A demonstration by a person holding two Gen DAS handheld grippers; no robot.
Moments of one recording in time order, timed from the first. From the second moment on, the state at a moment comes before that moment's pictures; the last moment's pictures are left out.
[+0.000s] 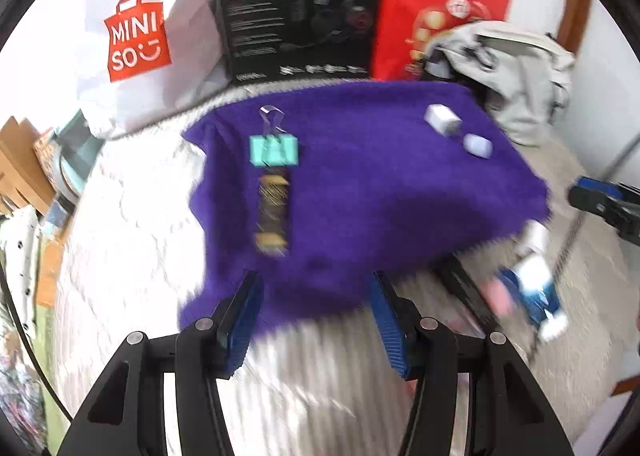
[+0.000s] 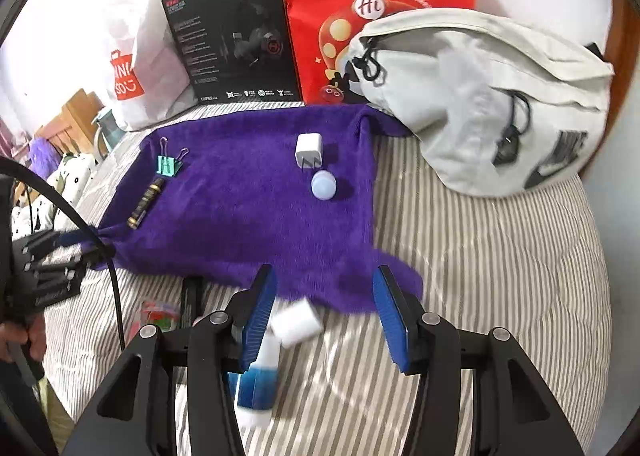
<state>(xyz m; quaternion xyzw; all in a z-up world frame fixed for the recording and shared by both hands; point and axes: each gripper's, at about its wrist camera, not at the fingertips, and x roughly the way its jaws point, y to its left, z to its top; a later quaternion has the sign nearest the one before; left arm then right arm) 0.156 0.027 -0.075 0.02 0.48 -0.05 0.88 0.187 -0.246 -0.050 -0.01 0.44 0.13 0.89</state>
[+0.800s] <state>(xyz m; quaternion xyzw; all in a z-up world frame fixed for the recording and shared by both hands) 0.086 0.011 -0.124 0.02 0.50 -0.05 0.87 0.098 -0.254 -0.079 0.02 0.47 0.12 0.87</state>
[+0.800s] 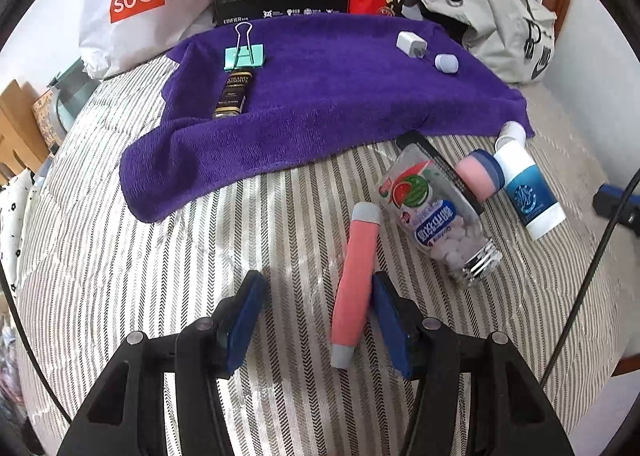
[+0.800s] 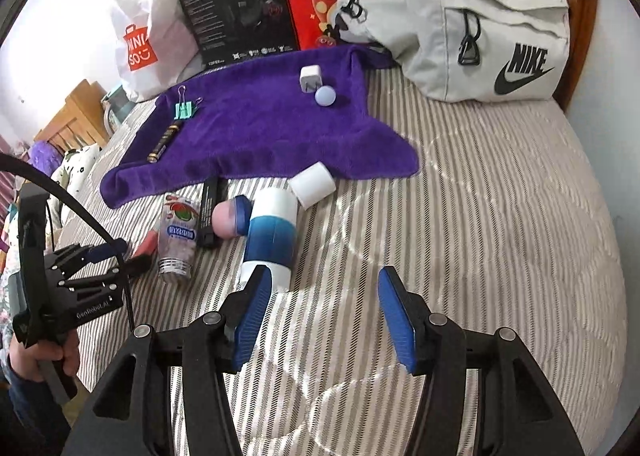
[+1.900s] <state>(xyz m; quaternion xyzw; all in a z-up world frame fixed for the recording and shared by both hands) 0.083 0.004 -0.123 0.02 0.48 -0.12 0.87 0.130 -0.211 -0.124 -0.02 0.50 0.14 0.86</state>
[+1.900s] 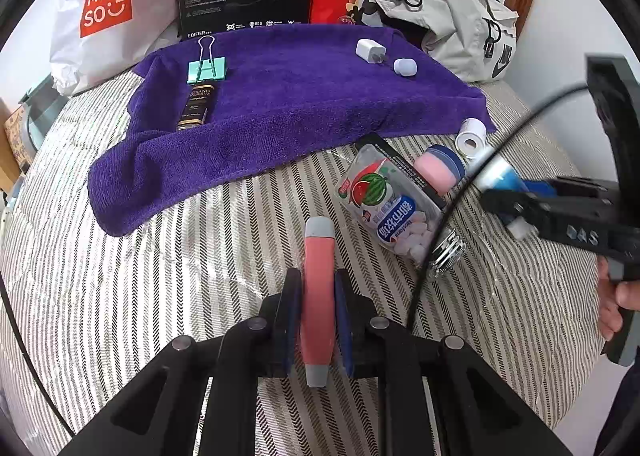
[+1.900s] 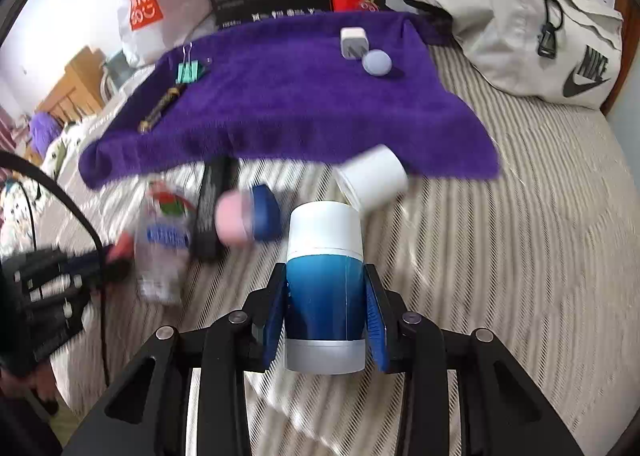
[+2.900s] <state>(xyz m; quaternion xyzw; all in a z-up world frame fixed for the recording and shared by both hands) 0.090 0.027 -0.092 -0.01 0.46 -0.12 0.88 0.110 -0.235 -0.100 -0.01 0.50 0.15 0.85</state>
